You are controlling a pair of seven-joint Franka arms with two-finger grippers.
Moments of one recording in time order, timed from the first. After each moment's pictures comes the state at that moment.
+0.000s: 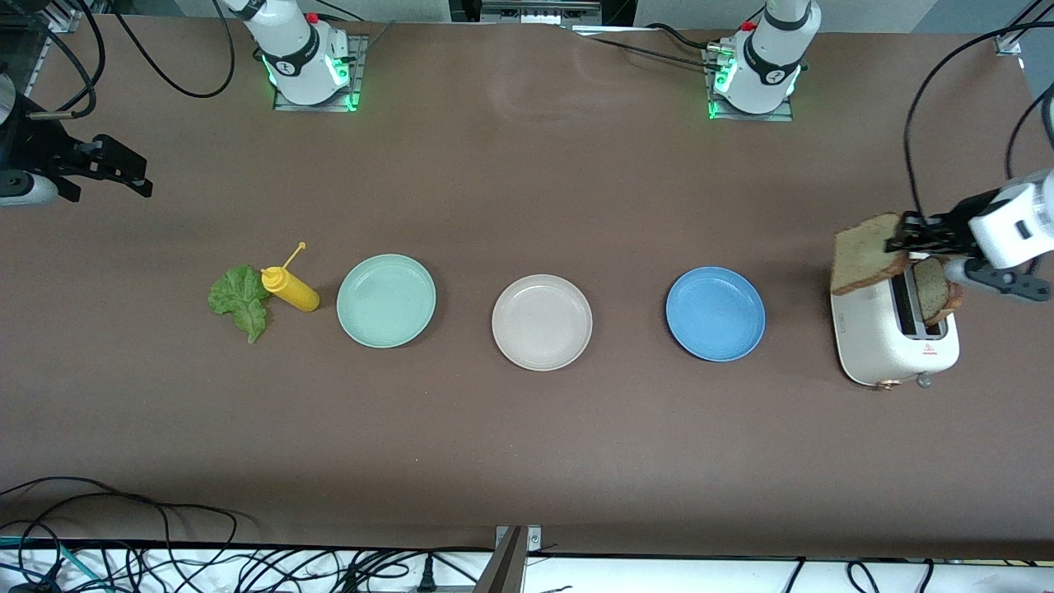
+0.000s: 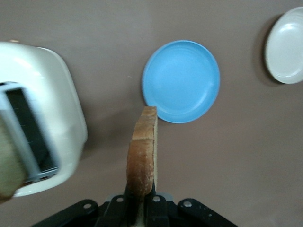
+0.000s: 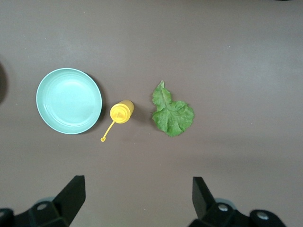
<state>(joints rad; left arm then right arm) 0.10 0.16 0.03 -1.73 -0.24 1.61 0.39 -0.01 -0.06 0.00 -1.71 0.00 1.64 -0.09</state>
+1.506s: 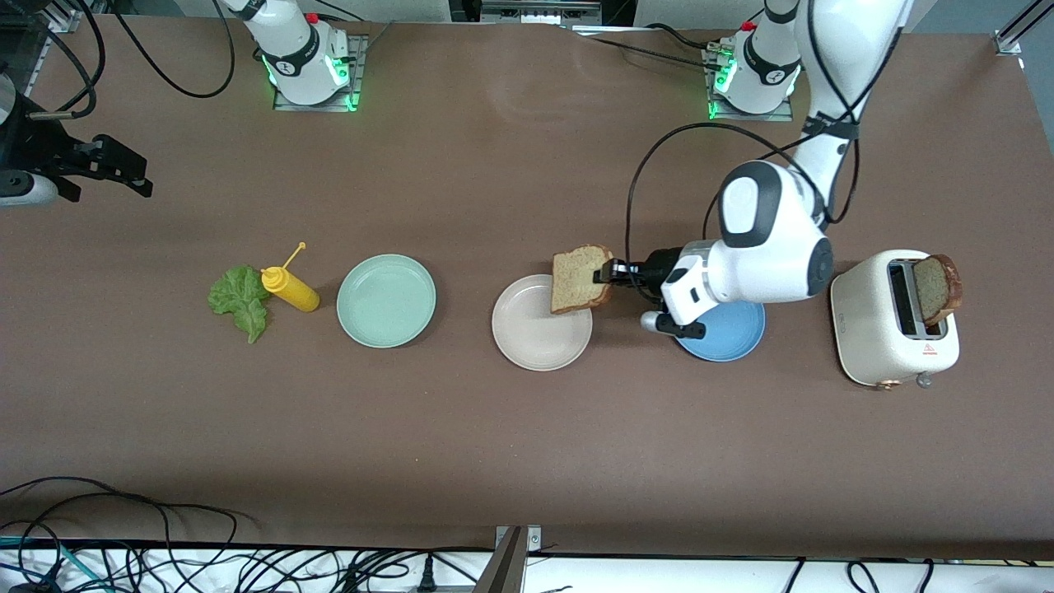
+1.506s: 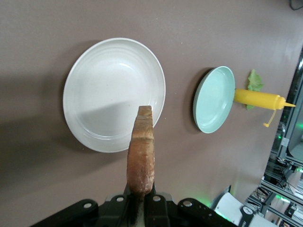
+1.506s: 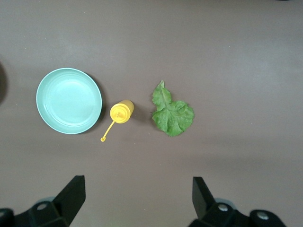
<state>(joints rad) -0.41 0.48 0.02 -1.73 -0.92 2.08 0.12 -0.01 -0.06 0.00 -1.71 0.00 1.64 -0.09</state>
